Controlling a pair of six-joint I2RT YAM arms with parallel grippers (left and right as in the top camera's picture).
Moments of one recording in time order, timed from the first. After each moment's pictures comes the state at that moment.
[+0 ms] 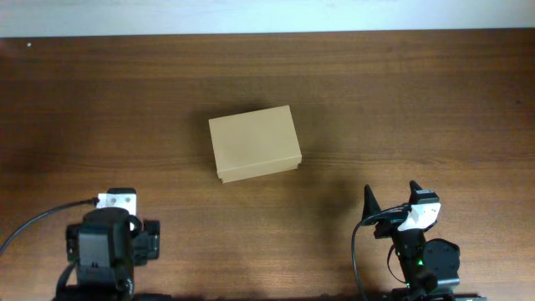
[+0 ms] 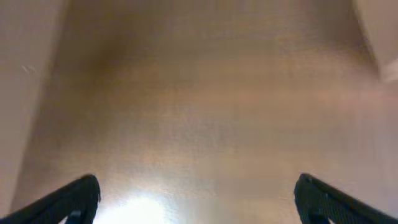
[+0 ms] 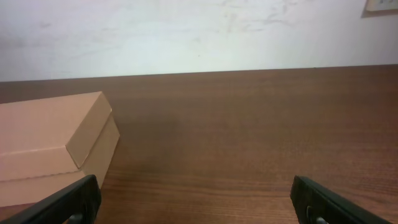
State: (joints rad) left arm -0.07 0.58 0.87 -1.14 -0.38 0.09; right arm 0.06 0.01 0.08 -0.22 -0.05 0.09
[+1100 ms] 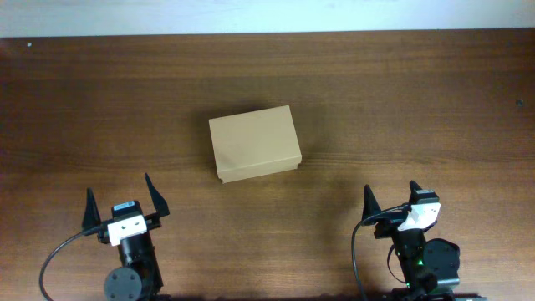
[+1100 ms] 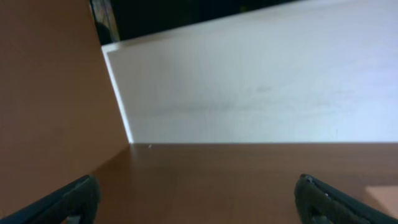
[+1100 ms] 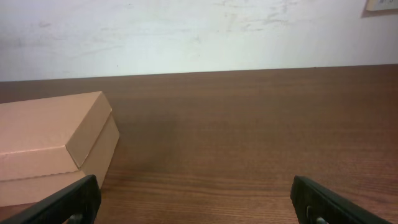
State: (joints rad) left arm -0.05 0.02 0.03 0.17 -0.37 0.22; right arm 0.06 0.01 0.08 -0.22 -0.05 0.09
